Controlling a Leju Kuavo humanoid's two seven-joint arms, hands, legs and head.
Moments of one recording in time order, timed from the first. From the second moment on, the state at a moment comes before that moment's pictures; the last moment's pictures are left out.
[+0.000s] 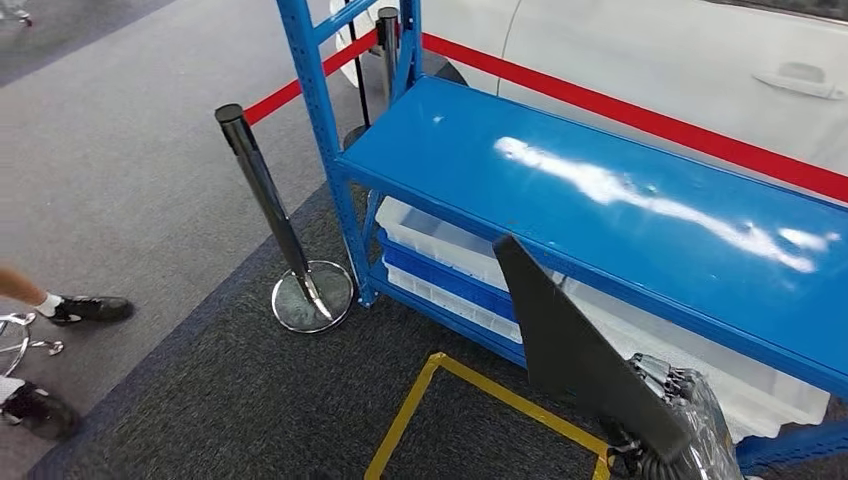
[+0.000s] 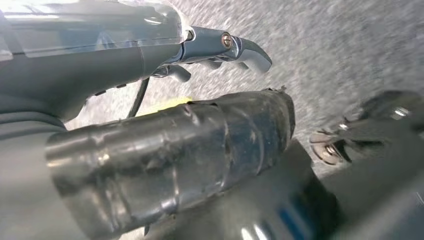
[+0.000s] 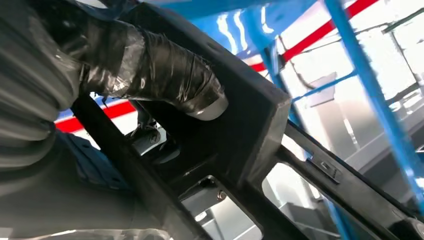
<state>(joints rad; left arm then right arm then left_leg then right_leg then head) 0.00 -0.02 -0.32 -0.15 -0.27 -0.08 0.15 0.01 -0.70 0.34 -1.97 0.89 -0.68 -0.46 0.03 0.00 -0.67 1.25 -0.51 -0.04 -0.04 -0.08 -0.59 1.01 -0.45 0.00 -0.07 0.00</state>
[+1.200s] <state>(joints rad) -0.01 -0.01 -0.32 -0.15 -0.24 -0.09 0.05 -0.21 -0.62 0.28 -1.94 0.84 -0.50 -0.44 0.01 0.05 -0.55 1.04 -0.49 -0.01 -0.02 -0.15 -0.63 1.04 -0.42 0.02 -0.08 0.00</state>
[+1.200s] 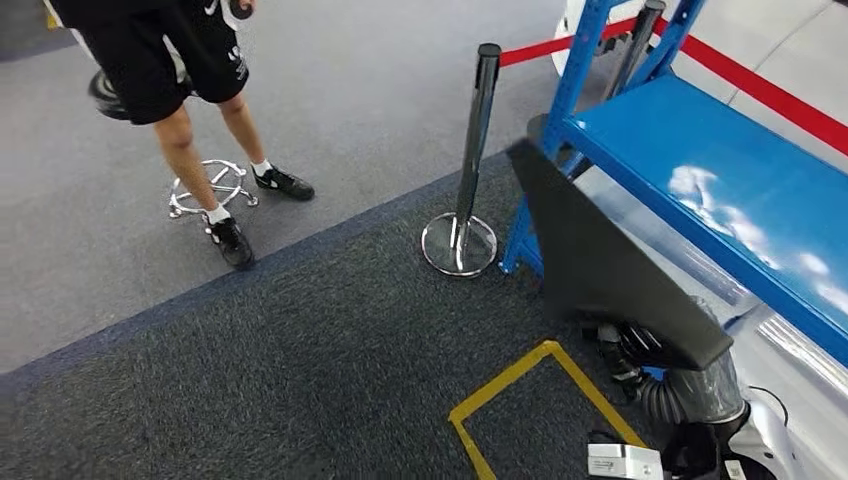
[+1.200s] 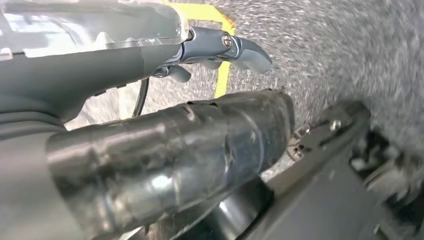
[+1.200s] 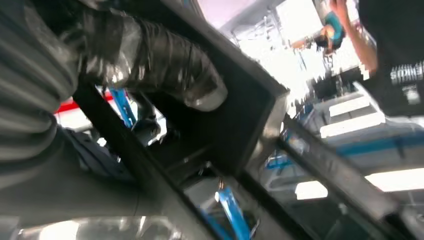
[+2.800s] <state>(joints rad) 0.02 0.02 -0.33 -0.15 -0.24 -0.11 -0.01 -0.21 -0.65 0.25 -1.89 0.84 -0.45 -0.37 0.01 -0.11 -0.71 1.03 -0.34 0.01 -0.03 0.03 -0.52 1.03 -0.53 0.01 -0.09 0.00</state>
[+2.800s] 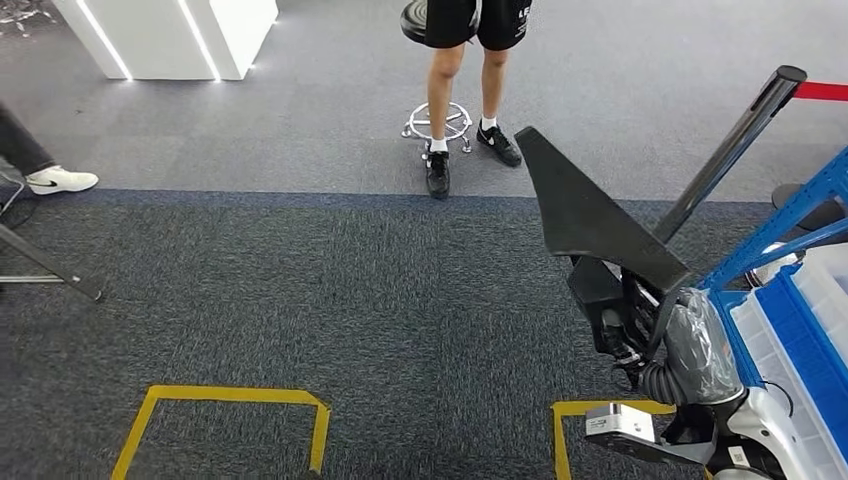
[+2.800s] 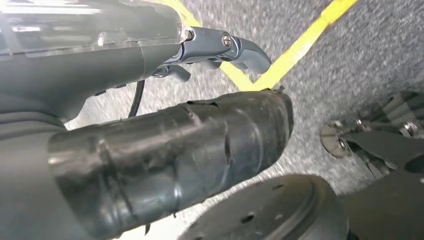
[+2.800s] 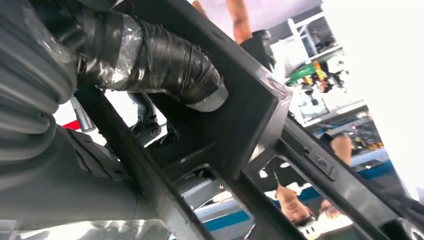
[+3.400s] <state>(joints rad) 0.01 0.03 -0.31 -0.15 -0.22 -0.13 0.01 -0.23 -0.65 0.25 -1.88 0.82 -0.44 -0.38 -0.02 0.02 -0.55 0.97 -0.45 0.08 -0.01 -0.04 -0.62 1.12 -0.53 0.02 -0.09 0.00</state>
